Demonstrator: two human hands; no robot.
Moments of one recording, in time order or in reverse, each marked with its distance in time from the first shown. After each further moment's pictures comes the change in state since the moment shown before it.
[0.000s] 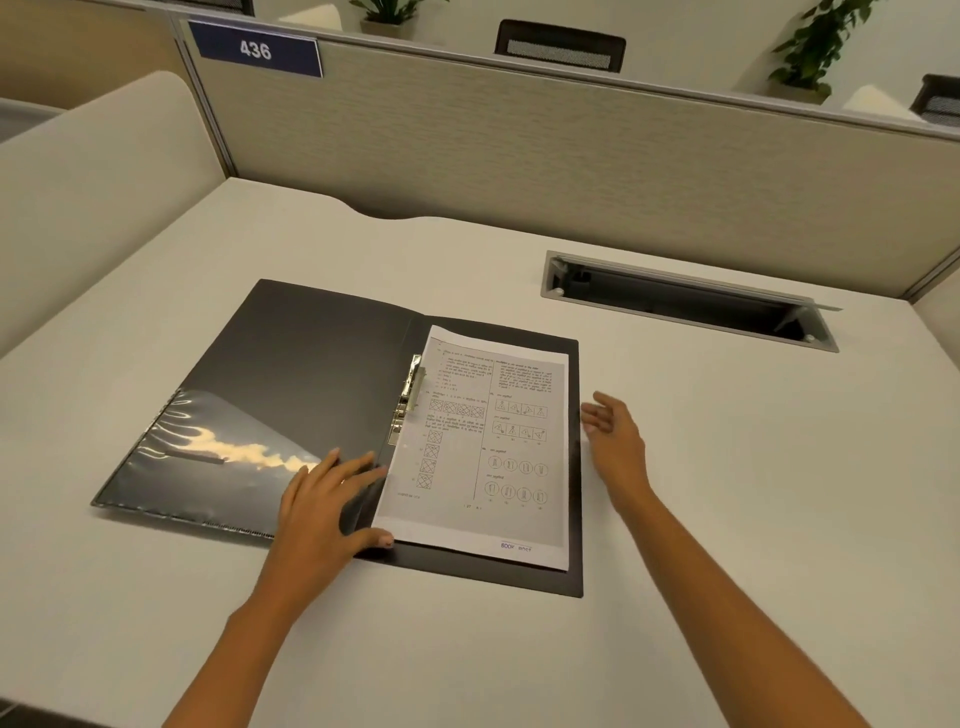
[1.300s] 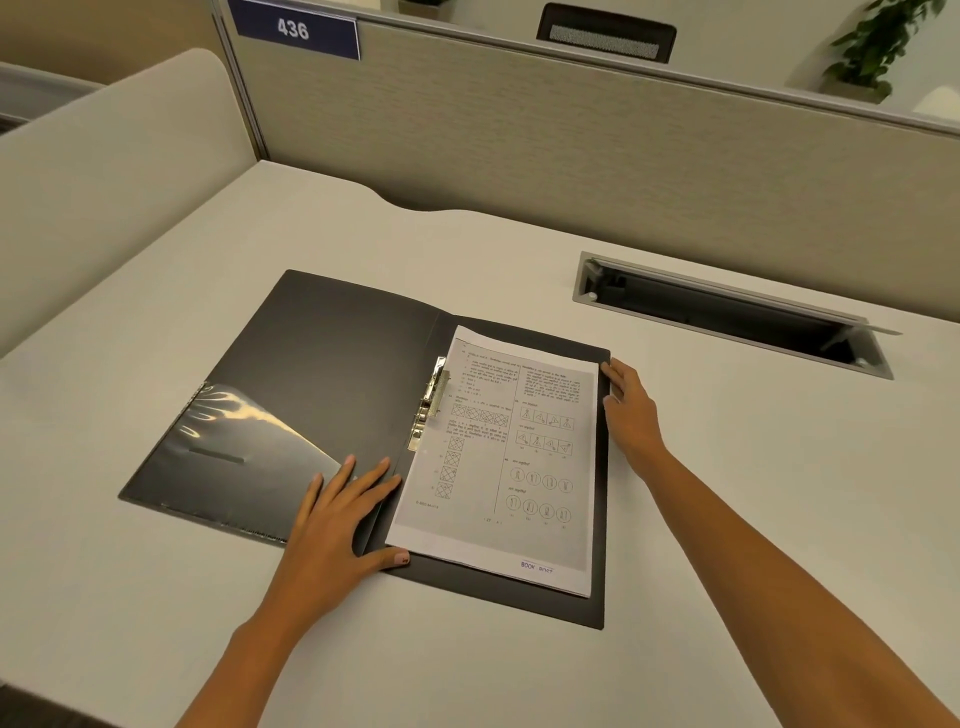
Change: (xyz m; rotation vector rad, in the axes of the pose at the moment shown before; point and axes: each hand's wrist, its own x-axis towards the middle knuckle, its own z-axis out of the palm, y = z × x) left_hand -0.002 -0.017 0.014 0.023 -0.052 0.057; right_hand 0.069 -0.013 0.022 -0.168 -0.113 -0.064
